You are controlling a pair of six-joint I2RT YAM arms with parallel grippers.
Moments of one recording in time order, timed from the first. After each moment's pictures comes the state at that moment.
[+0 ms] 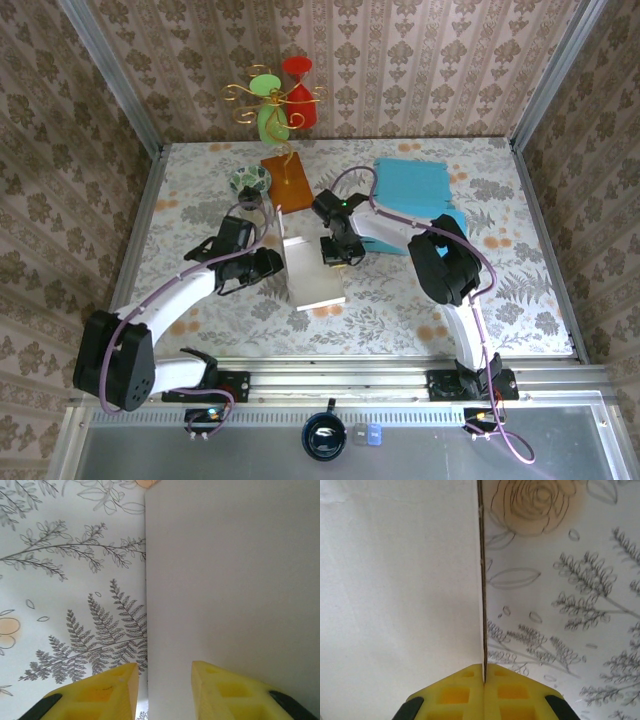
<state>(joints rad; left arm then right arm) -0.43 1.24 0.72 -0.47 0.30 -0.73 0.67 2.13 1.62 -0.92 -0.10 0.56</state>
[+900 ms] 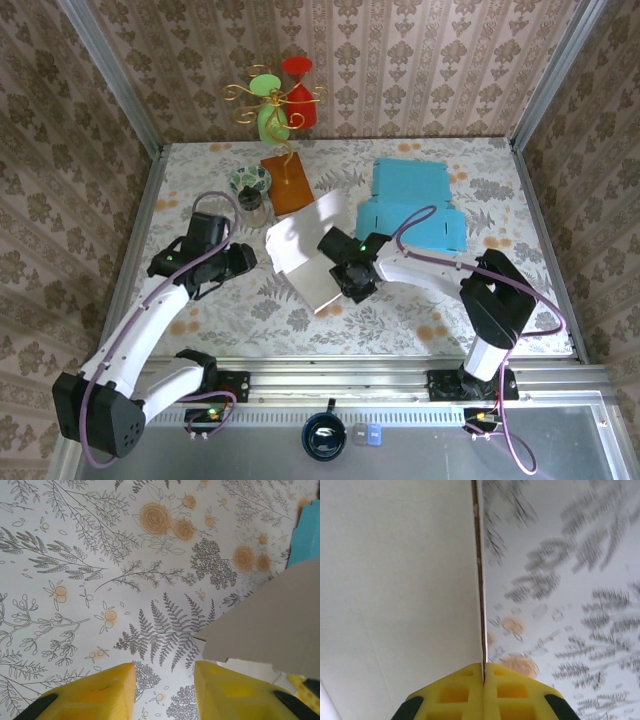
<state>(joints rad) -0.36 1.00 0.86 -0.81 0.13 -0.61 0.86 1.71 1.17 -0.77 0.07 1.87</state>
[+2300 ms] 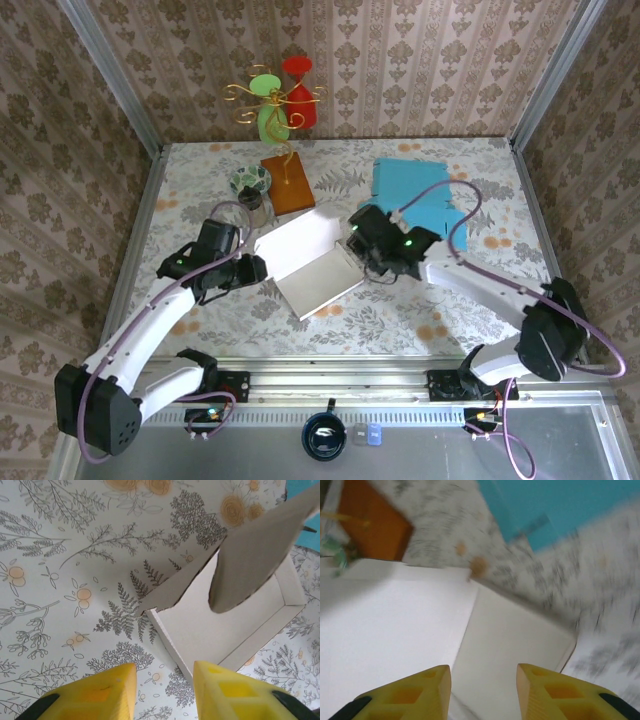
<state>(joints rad) -0.43 1.00 0.79 -0.78 0.20 -0.54 0.69 1.41 1.10 -0.59 0.19 1.27</state>
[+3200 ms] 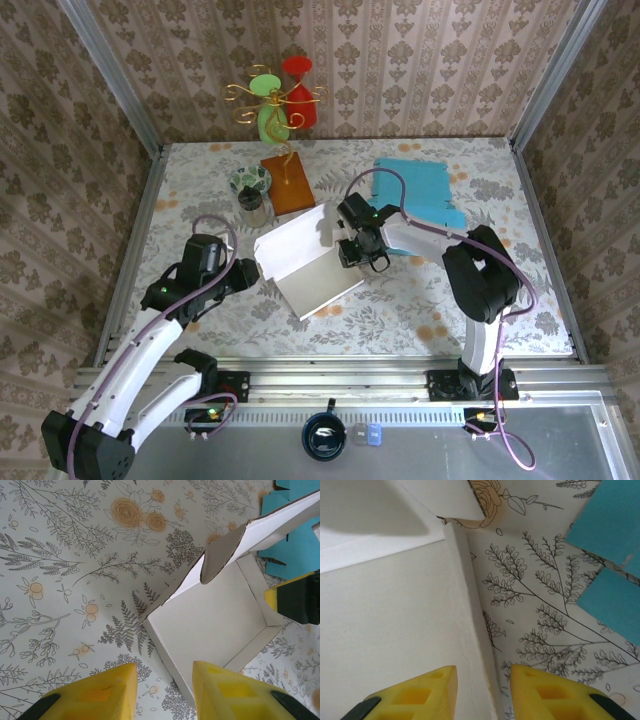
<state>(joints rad) -0.43 0.79 0.69 -0.72 0.14 -0.59 0.61 1.89 1.29 -0.67 -0.06 0.31</state>
